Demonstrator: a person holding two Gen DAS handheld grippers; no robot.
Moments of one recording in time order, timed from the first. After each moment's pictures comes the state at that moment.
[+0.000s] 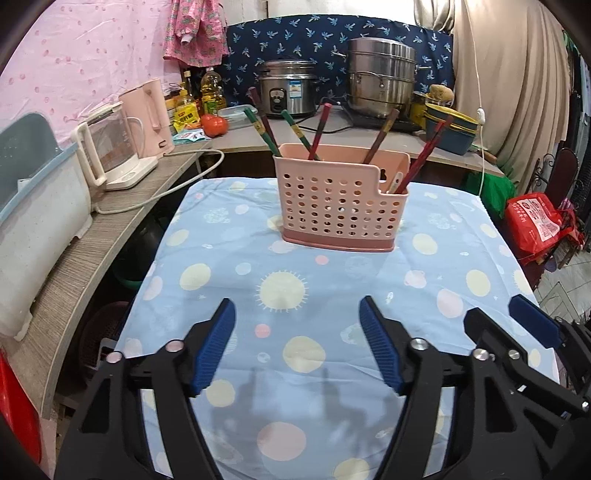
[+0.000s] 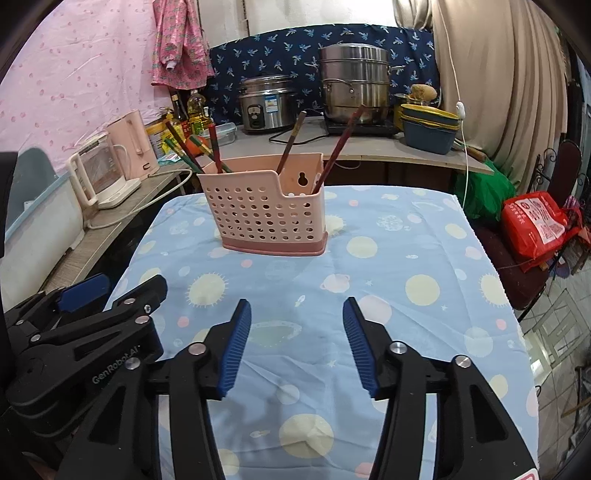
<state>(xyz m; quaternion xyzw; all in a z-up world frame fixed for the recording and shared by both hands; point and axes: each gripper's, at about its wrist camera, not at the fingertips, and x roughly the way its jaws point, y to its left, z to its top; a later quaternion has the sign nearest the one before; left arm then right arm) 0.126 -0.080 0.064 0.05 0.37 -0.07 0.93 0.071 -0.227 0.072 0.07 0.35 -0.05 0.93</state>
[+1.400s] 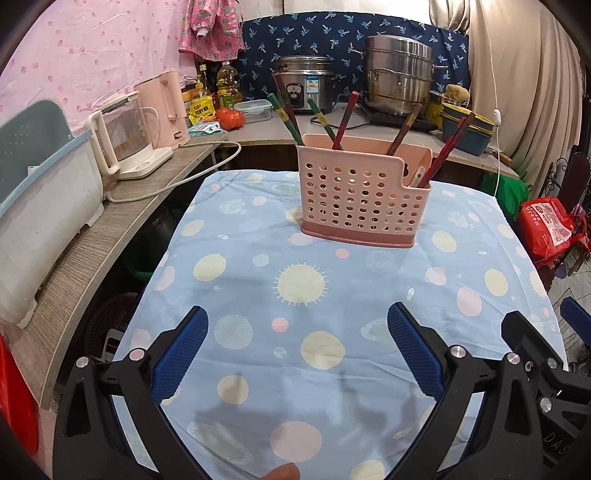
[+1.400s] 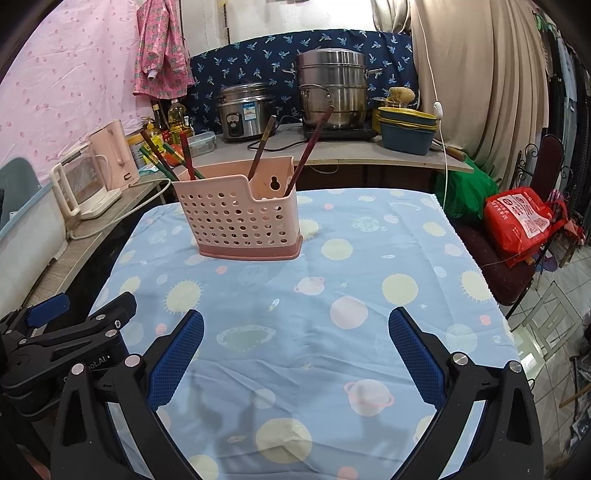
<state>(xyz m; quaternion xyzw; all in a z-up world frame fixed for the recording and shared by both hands) 0.129 -0.068 0.051 0.04 0.37 -0.05 0.93 0.065 -0.242 0.066 0.07 0.34 -0.08 0.94</state>
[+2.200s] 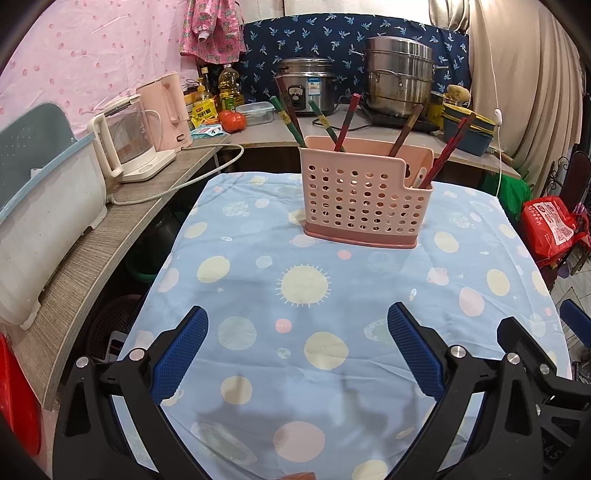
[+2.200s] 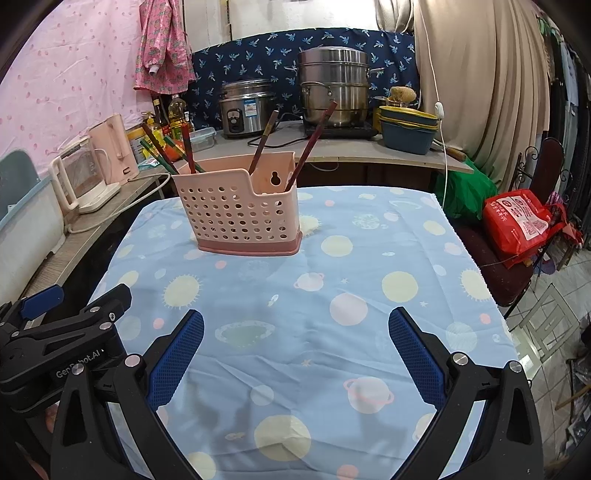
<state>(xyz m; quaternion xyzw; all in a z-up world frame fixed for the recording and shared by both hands) 0.127 -0.068 0.053 0.05 0.36 -0.04 0.93 0.066 -0.237 0.062 0.06 0.34 -0.08 0.93</state>
